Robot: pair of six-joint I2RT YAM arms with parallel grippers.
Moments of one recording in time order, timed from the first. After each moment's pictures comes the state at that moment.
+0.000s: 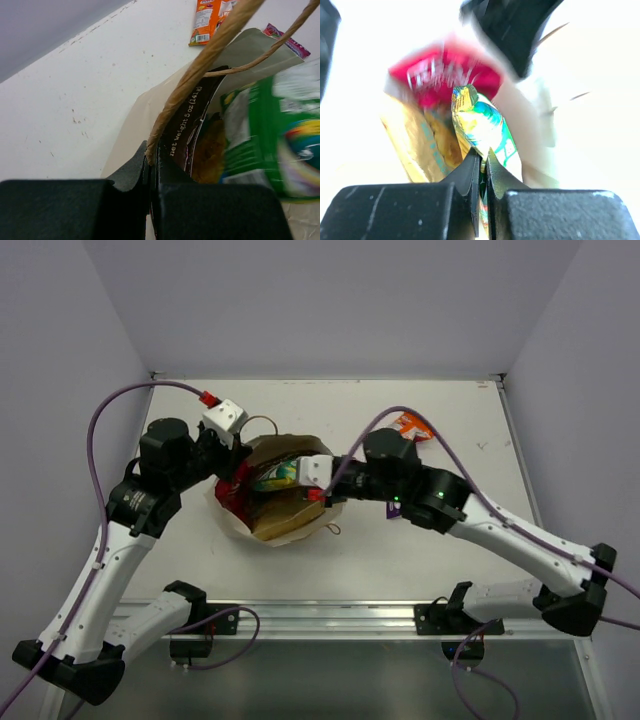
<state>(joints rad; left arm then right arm) -0.38 0.92 1.15 -0.60 0.28 0.13 1.02 1.29 1.33 -0.38 -0.25 -0.65</state>
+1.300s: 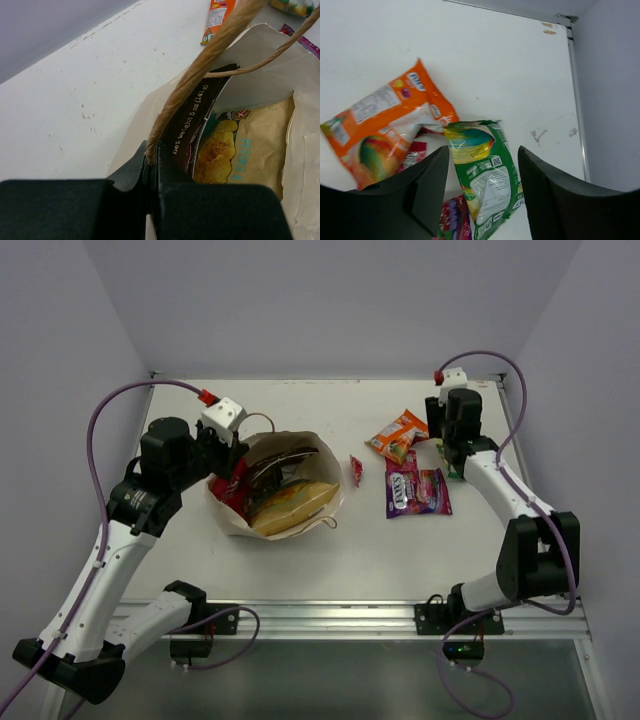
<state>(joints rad) -0.38 0.93 1.15 -0.59 0.22 0.13 0.12 1.49 1.06 -0.04 0.30 -0.17</state>
